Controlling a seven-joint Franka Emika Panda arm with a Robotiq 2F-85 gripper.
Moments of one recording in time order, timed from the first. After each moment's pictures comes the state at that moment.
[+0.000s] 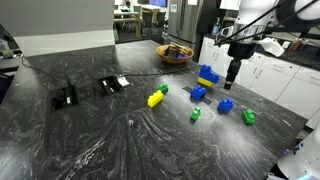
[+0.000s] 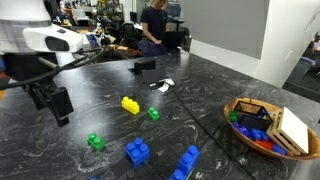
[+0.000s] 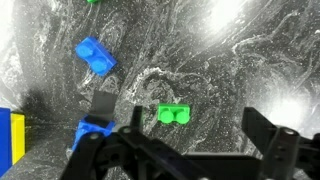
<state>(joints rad) 0.07 -0.50 0.03 -2.37 0.06 1.85 0.03</state>
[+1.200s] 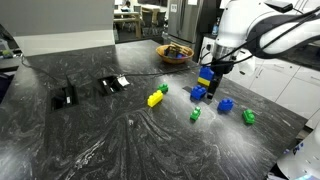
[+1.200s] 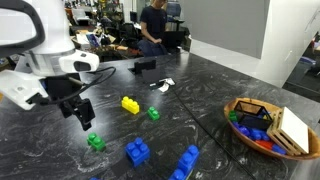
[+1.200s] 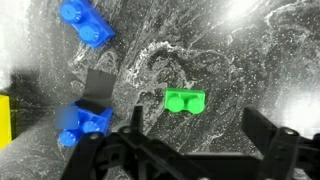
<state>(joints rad) 0.07 -0.33 0.07 -2.39 -0.01 2.07 0.08</state>
